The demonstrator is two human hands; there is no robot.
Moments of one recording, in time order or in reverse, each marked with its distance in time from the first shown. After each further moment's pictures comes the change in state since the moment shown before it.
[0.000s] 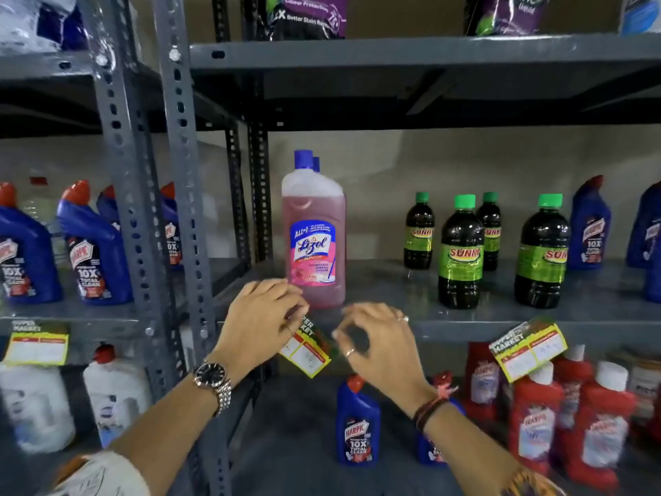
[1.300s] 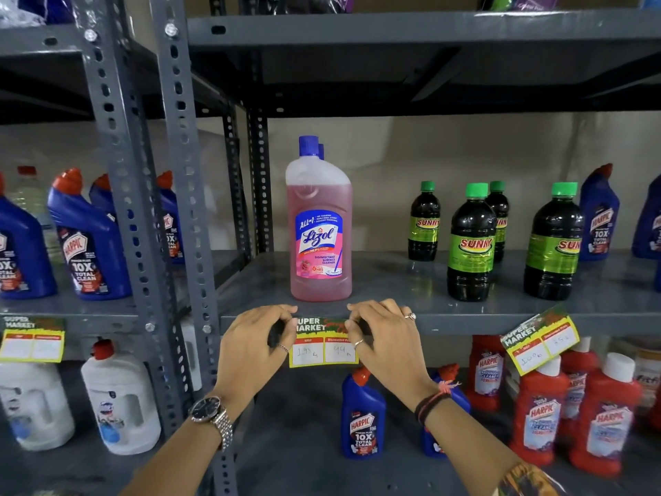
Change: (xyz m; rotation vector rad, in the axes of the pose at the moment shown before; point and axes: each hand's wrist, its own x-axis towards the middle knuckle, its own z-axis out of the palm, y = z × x) left_hand -0.046 -0.008 0.038 -0.336 0.150 -0.309; right_hand -0.001 0.014 0.028 -0.099 0.002 0.040
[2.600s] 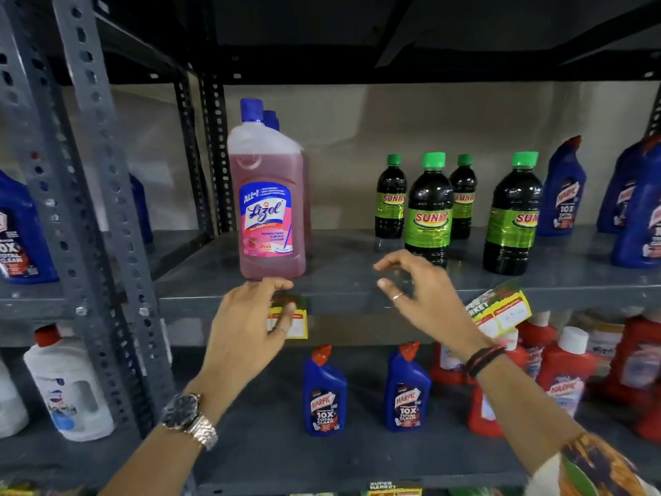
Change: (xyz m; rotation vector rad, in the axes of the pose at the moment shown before) left_hand 0.008 0.071 0.025 0.073 -0.173 -0.045; right_hand 0.007 0.088 -0.089 0.225 -0.115 0.083
